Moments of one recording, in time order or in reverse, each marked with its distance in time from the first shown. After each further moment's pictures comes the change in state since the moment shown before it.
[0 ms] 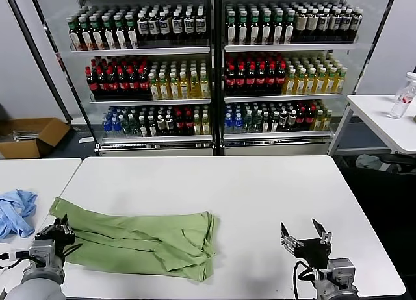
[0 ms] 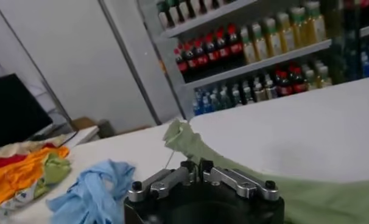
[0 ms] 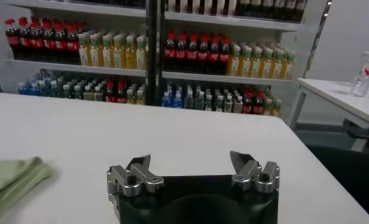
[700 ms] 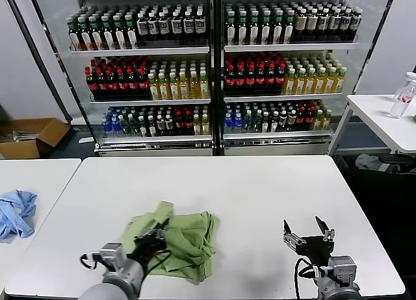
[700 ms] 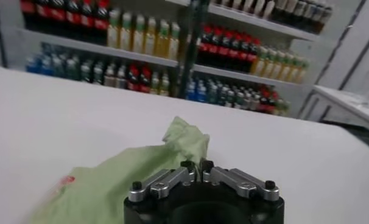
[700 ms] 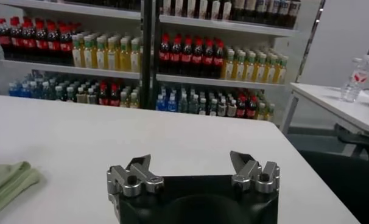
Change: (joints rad) left arm -0.136 -0.177 0.420 -0.094 -0.297 0.007 0.045; right arm 0.009 0.012 0.003 0.002 -0.017 -0.007 0.005
